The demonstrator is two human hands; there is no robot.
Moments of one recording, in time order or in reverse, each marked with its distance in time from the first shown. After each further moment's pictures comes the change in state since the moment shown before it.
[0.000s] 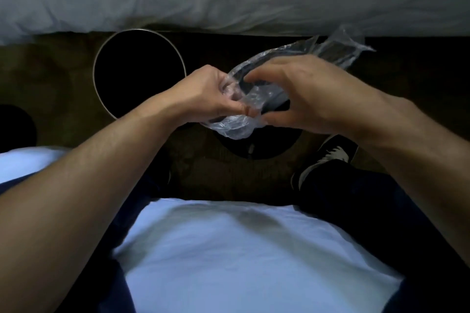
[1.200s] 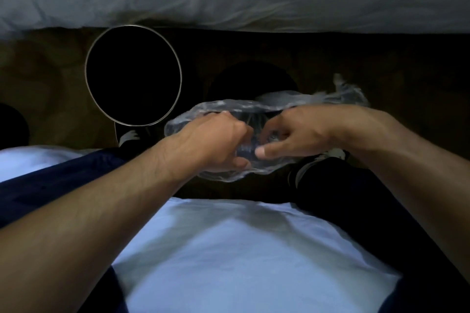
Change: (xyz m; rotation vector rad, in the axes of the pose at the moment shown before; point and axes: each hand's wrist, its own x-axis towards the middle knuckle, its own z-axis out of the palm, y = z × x) left_hand -0.010 -0.023 0.051 0.993 -0.103 0.202; right_hand 0.001 0.014 0.038 0.126 -0.642 0.252
